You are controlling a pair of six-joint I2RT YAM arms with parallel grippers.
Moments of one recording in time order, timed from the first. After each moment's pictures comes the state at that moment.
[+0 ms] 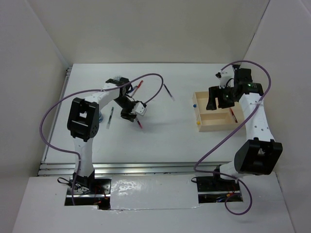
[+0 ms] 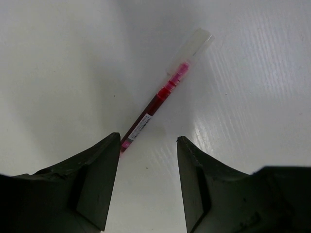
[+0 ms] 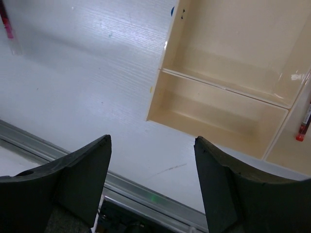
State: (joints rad) left arm -0.30 2.09 1.65 -1.10 0.63 1.67; right arm -0.15 1.43 1.40 -1.02 -0.42 -0.29
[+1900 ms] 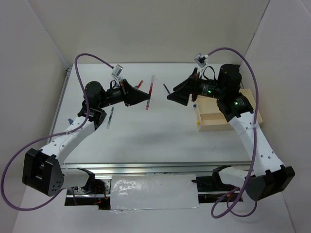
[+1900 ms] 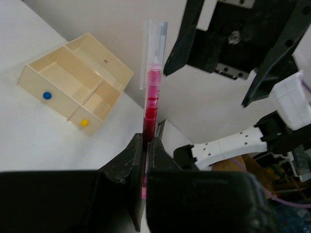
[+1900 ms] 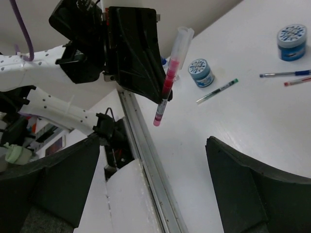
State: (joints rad) left arm -0.36 1.27 0.96 0.48 0.85 -0.82; right arm 0.27 1.16 1.31 -0.27 -0.93 0.38
